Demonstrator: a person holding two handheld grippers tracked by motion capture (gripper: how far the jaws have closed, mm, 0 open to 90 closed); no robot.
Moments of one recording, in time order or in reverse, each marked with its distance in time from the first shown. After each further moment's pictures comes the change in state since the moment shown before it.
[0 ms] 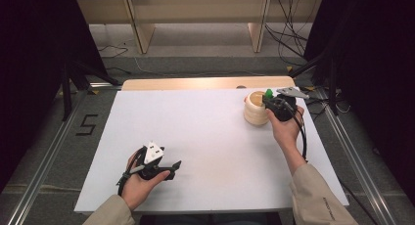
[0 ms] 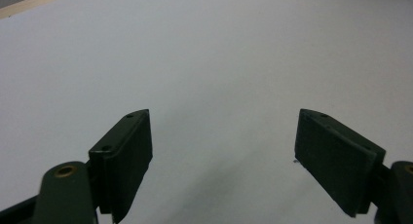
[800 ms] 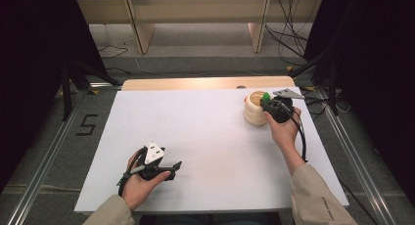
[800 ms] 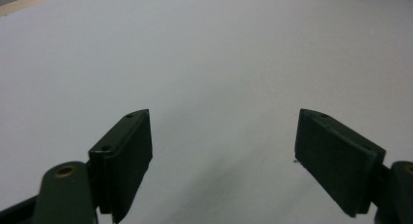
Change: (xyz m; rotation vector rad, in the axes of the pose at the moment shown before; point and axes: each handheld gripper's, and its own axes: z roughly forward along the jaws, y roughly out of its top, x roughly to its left) left arm -0.001 -0.001 0.001 0.002 -0.004 0.001; right arm 0.001 -0.008 0.010 0.058 0.014 -0.021
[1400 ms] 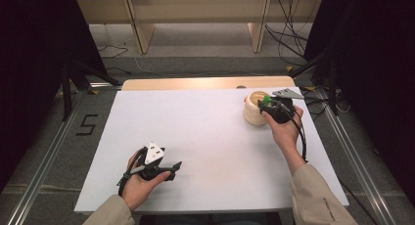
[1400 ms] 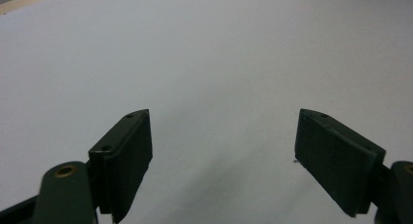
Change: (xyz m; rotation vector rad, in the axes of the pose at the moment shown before) left arm 0.000 -0.001 0.000 0.005 -0.002 -0.002; right arm 0.005 0.004 -0.008 0.000 -0.042 -0.033
